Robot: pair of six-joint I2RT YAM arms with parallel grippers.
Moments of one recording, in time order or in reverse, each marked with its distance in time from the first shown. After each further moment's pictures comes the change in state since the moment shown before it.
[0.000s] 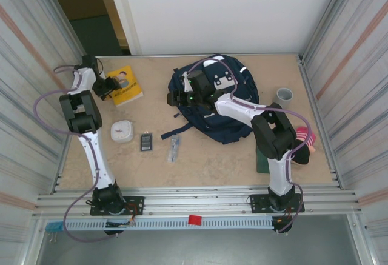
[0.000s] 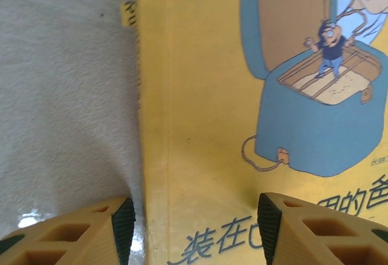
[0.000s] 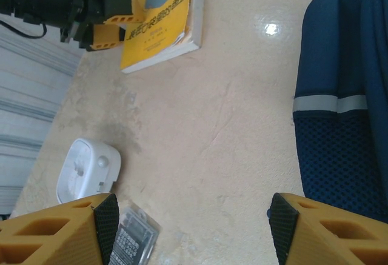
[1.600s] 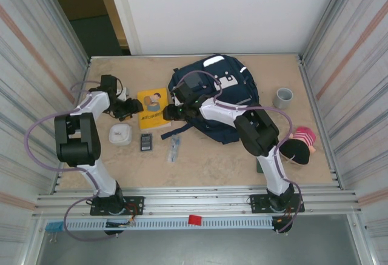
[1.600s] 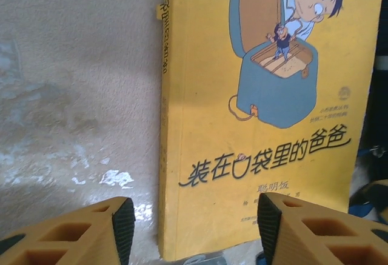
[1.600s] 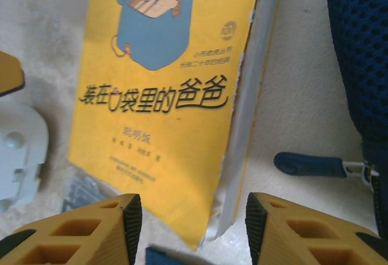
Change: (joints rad) left arm -0.191 -0.658 -0.908 0.296 0.137 0.010; right arm 0.095 0.180 0.129 -0.209 0.077 0.054
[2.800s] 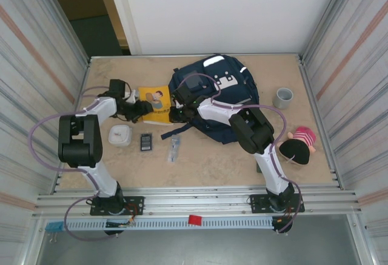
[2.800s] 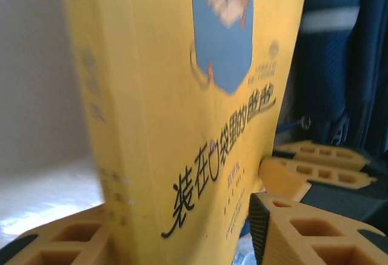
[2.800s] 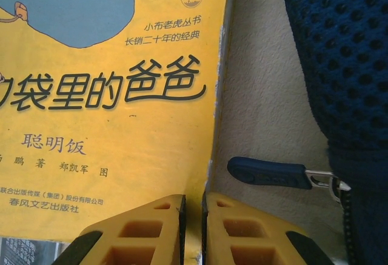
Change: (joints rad) left arm -0.098 -0.013 -0.121 0.161 0.187 -0.134; right arm -0.006 0.060 0.026 -0.039 0.022 0.001
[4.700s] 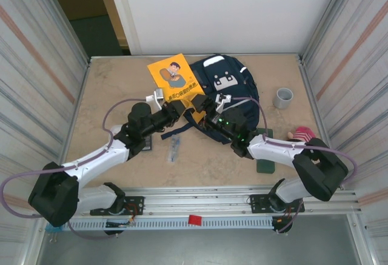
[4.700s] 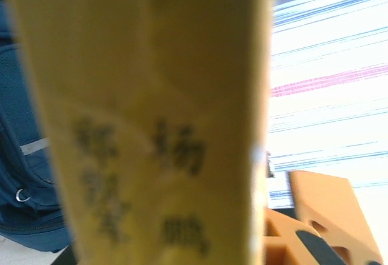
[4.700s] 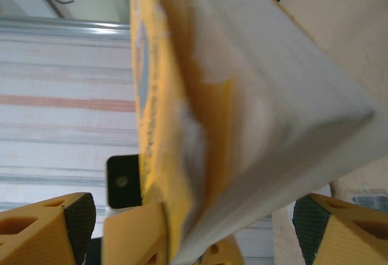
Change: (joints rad) left arm -0.582 -0.561 -0.441 0.967 -0.301 -0.821; right arm 0.008 -0.809 -0.985 1.123 0.120 0.899
